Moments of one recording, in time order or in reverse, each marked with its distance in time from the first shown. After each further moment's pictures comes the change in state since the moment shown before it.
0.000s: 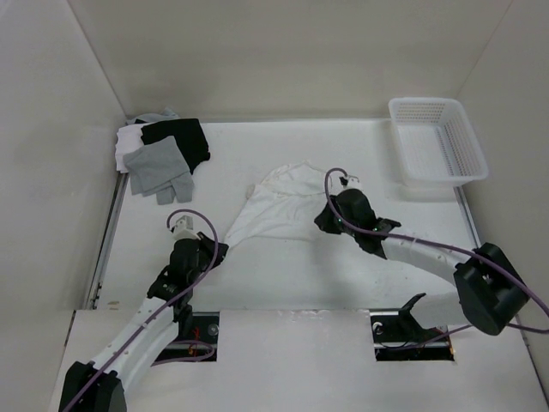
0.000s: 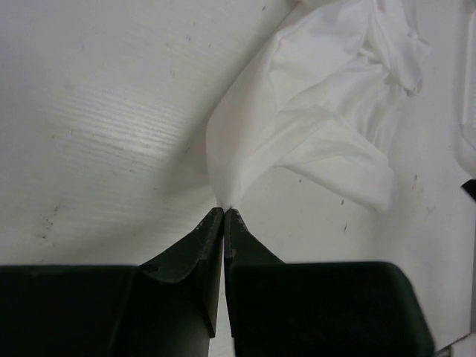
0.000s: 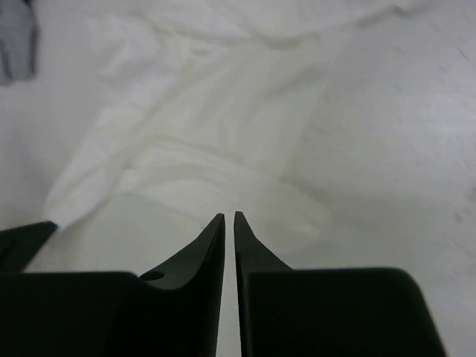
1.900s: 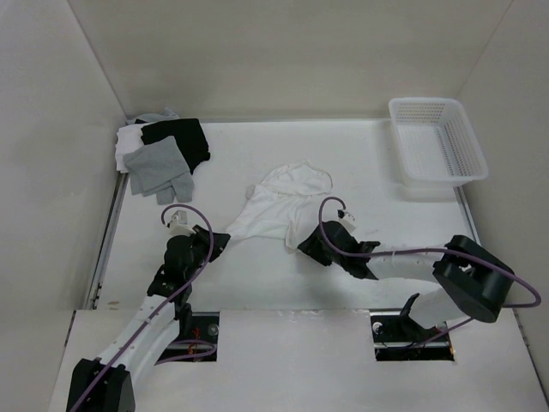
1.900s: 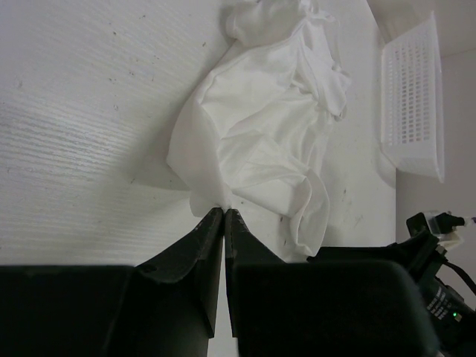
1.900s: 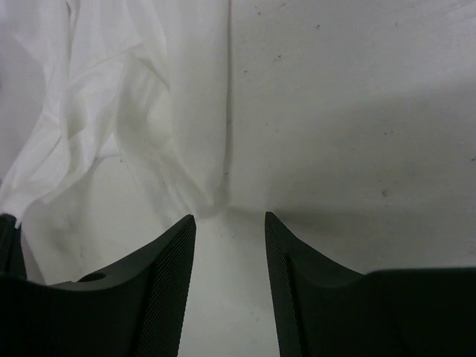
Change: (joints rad) left arm 0.093 0.056 -0.020 0.192 0.148 -0.099; right arm 0.230 0.049 -0.212 0.061 0.161 0.562
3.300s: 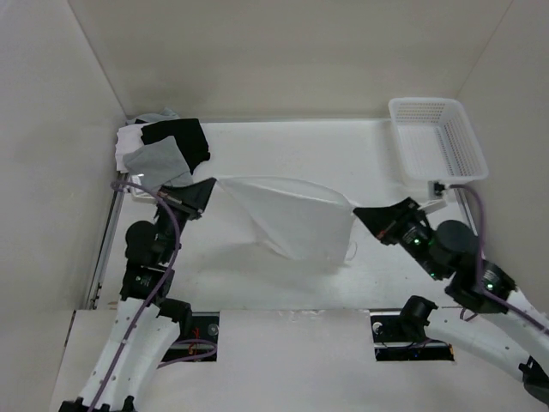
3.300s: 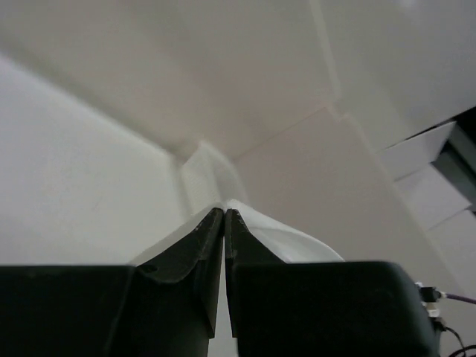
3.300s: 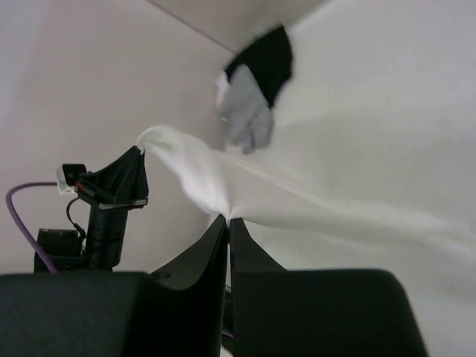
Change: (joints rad) left arm 0.026 -0.123 0.421 -0.029 0.022 -0.116; right arm -0.004 -0.893 0.303 -0.555 0.080 -0.251
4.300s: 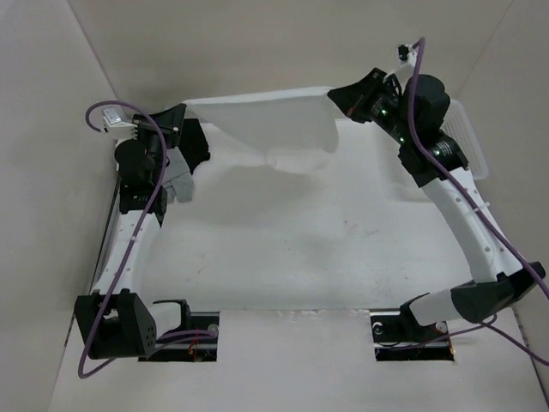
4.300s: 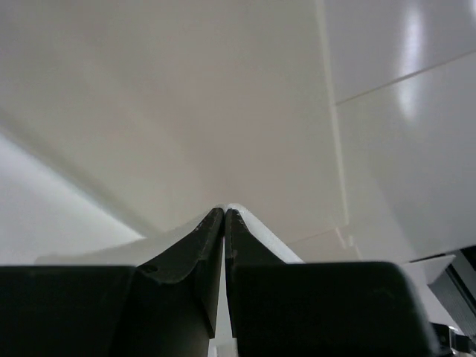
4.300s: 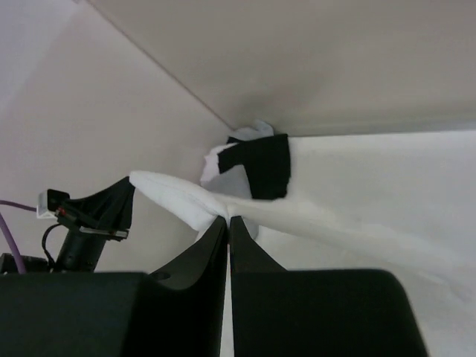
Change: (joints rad) left arm 0.259 0.700 0.459 0.257 0.003 -0.179; right arm -0.474 0.910 0.869 0.150 -0.494 -0.337
